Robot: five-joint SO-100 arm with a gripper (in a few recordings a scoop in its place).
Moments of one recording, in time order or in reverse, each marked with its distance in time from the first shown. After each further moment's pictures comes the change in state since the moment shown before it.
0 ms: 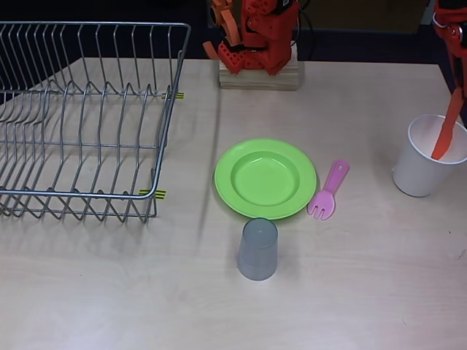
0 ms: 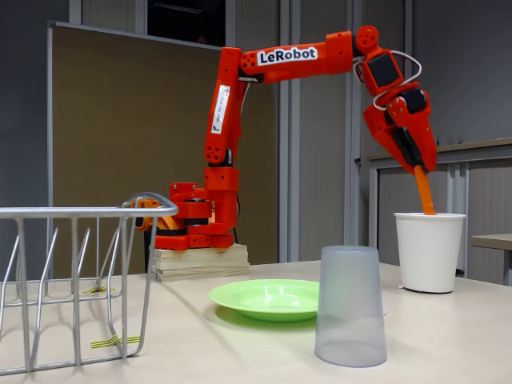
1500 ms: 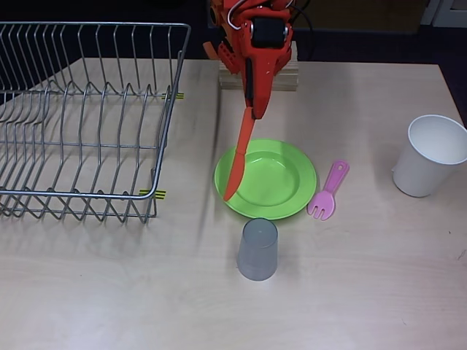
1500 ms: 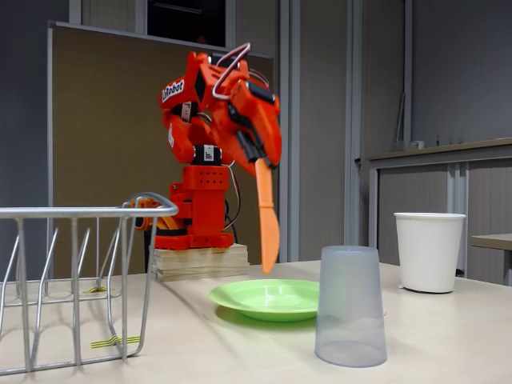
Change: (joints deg) arm 53.3 67.9 78.1 -27.5 -66.7
